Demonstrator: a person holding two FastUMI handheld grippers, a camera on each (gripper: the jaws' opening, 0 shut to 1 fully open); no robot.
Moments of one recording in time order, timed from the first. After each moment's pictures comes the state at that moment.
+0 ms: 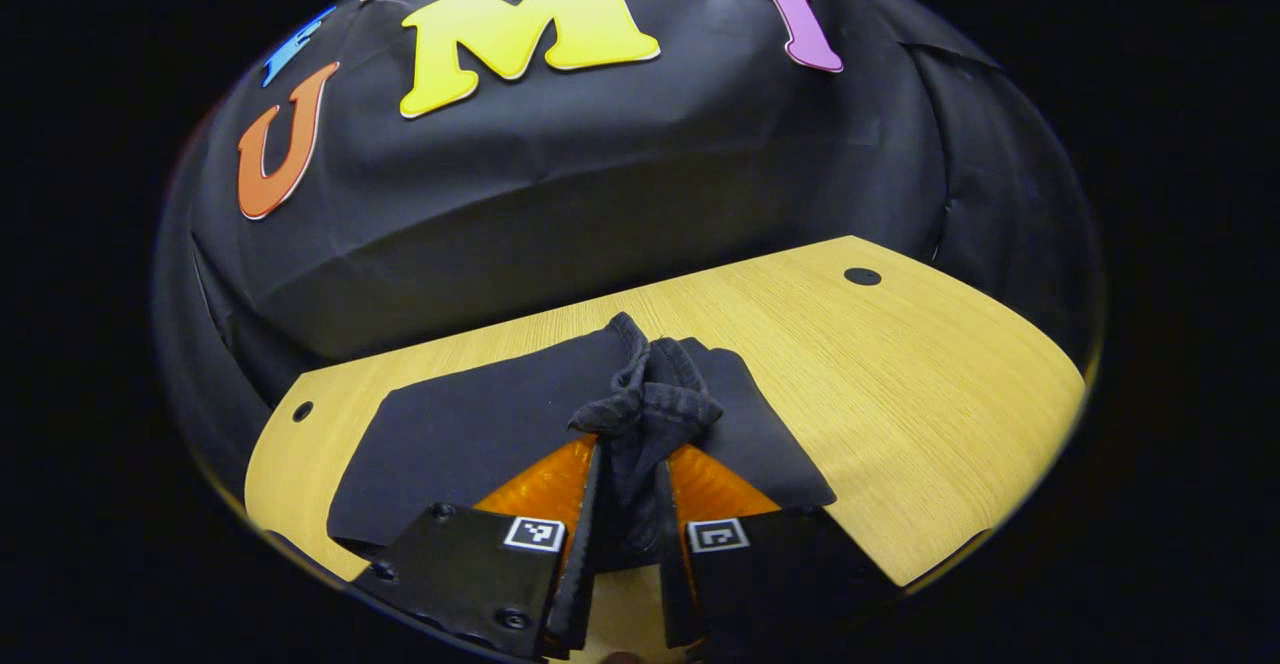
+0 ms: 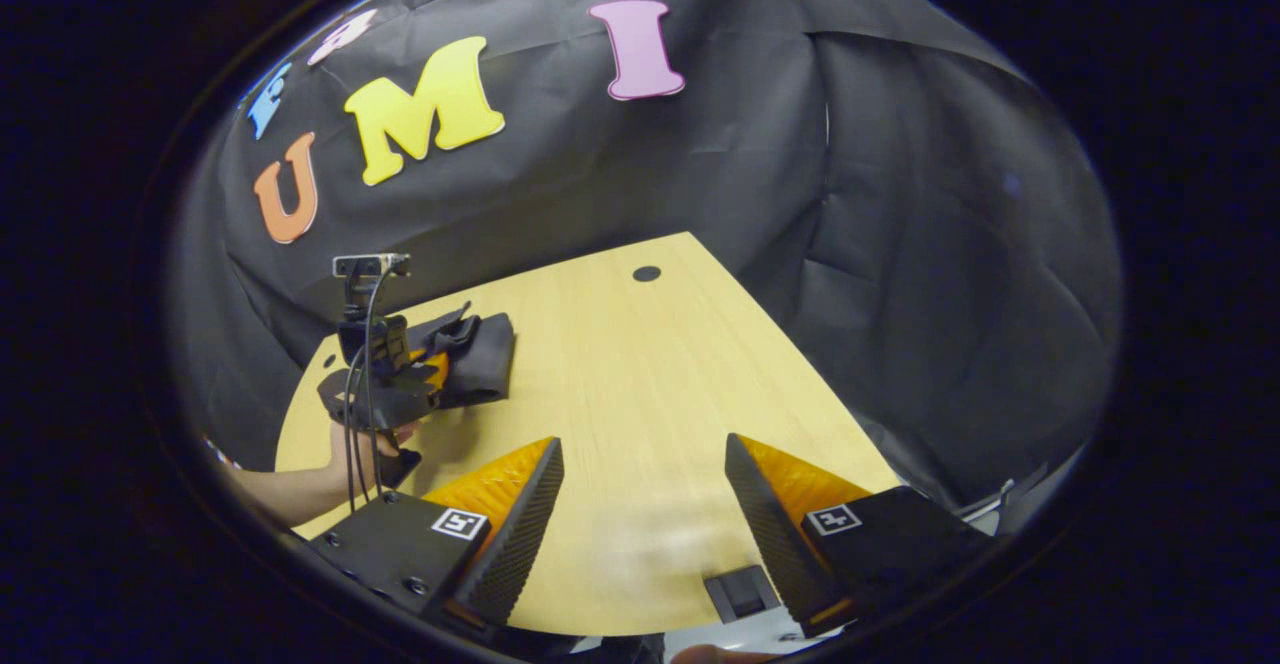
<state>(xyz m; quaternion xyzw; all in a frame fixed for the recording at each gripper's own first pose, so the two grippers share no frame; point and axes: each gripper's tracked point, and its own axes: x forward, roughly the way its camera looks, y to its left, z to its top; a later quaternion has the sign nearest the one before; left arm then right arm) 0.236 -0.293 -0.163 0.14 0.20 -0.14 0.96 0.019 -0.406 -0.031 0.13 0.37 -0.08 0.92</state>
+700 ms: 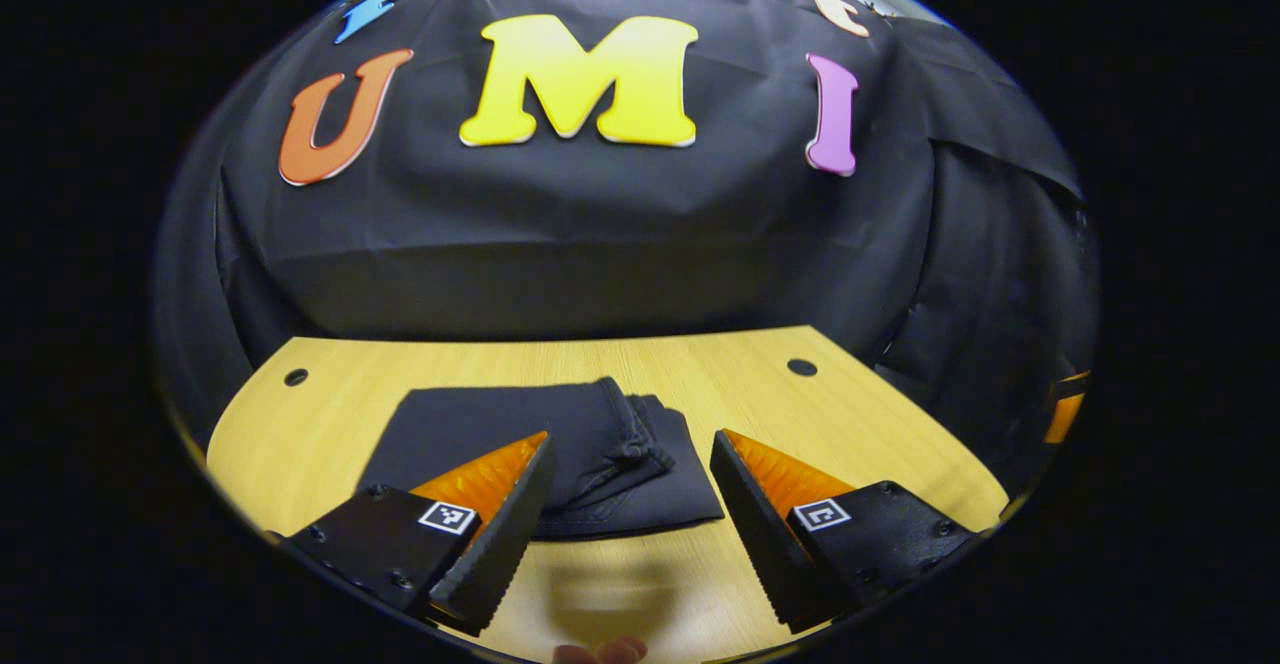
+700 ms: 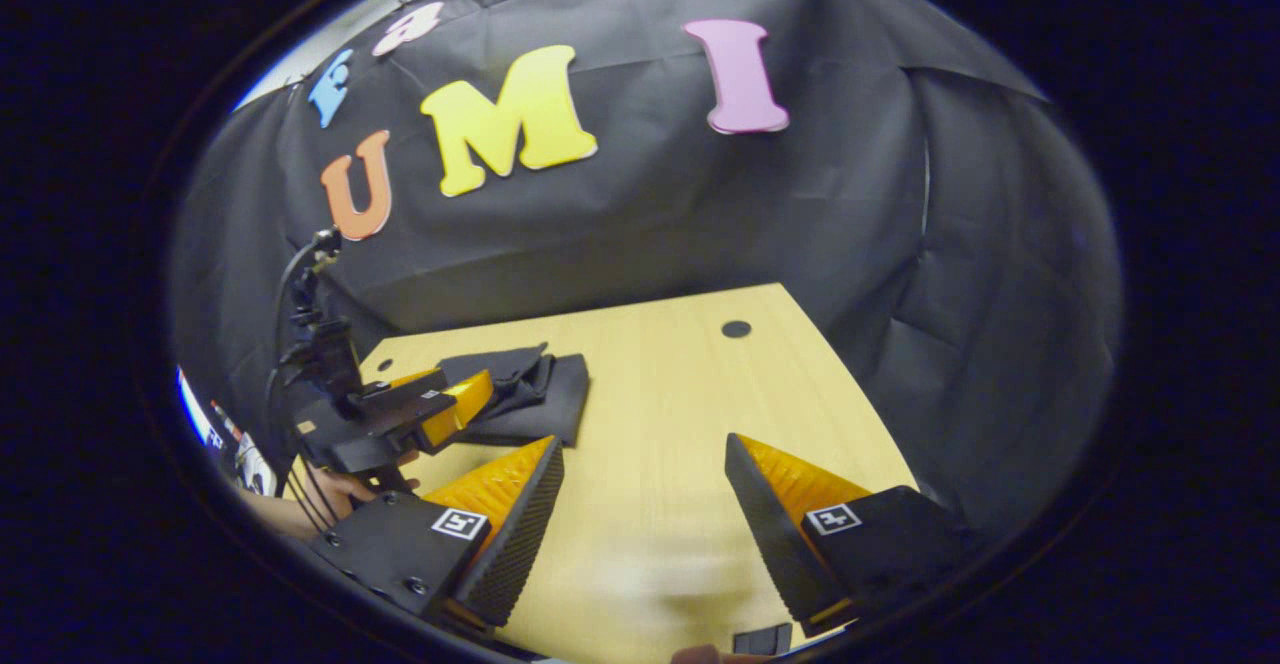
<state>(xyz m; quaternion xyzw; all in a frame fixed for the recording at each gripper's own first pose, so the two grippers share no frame) 0.168 -0.275 -0.039 0.00 0.15 -0.17 0.97 0.103 -0.339 0.017 0.10 0.29 0.05 0.95</state>
